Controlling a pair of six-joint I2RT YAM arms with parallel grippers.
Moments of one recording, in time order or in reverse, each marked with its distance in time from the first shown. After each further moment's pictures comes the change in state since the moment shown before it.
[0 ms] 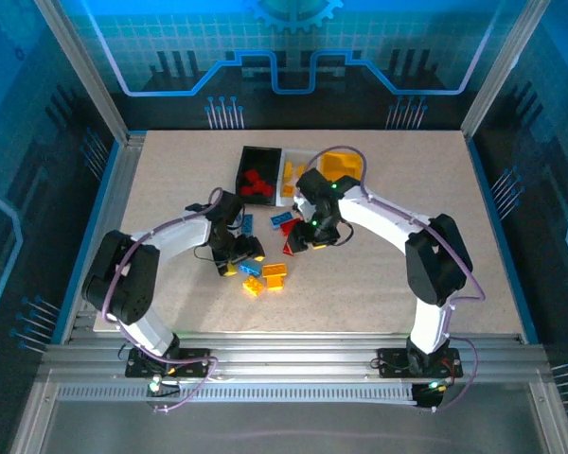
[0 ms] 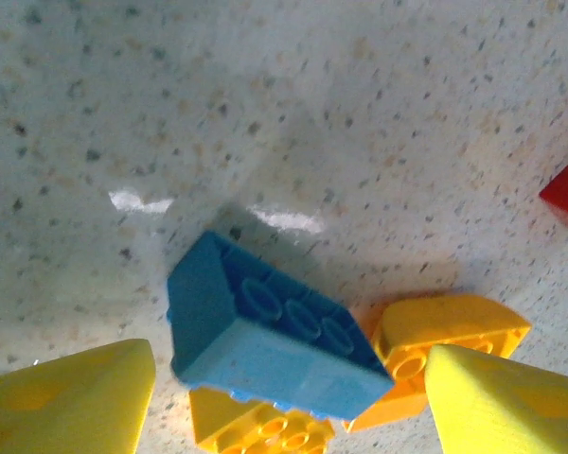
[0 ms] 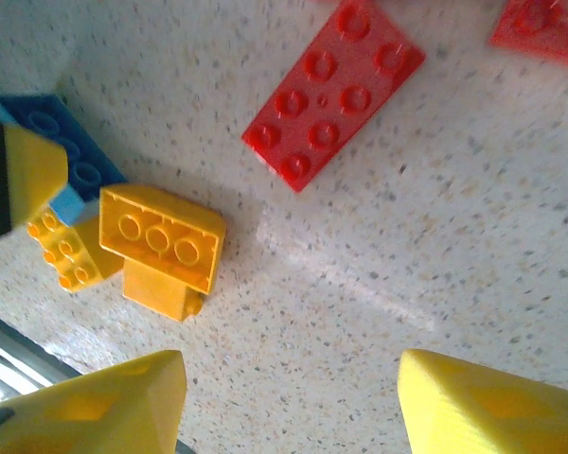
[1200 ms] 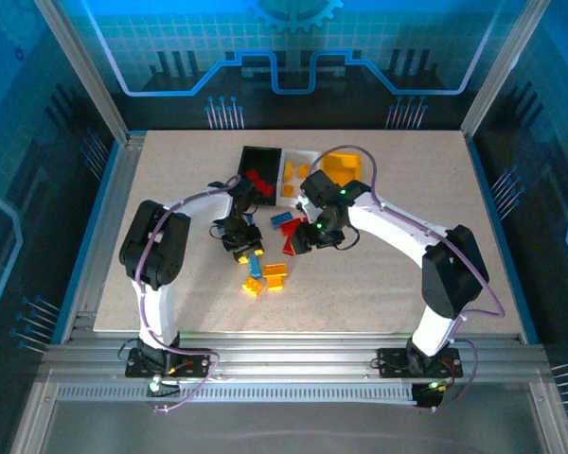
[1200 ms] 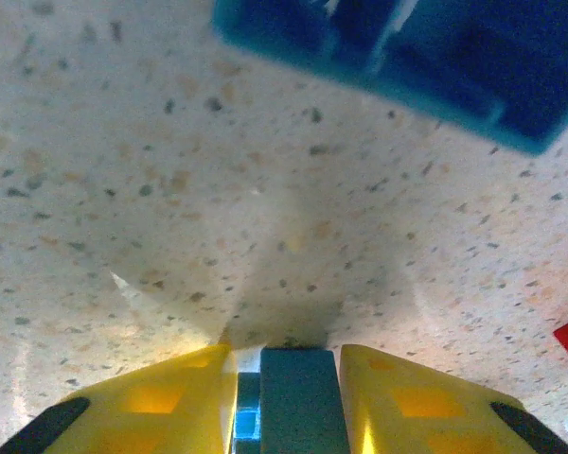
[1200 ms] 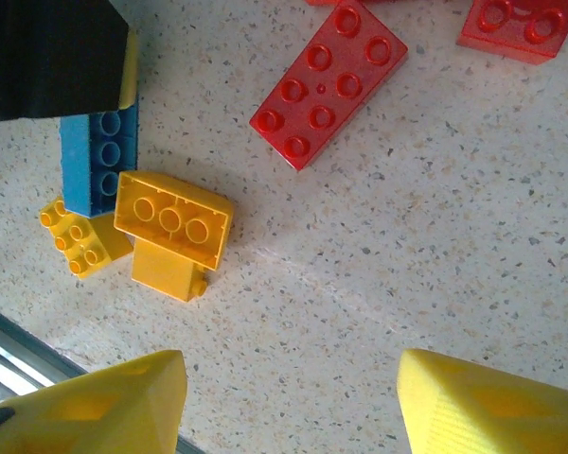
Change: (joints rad) left arm 0.000 0.310 0.325 -0.209 -0.023 0.007; right arm 0.011 -0.116 -0.064 0.029 0.052 0.026
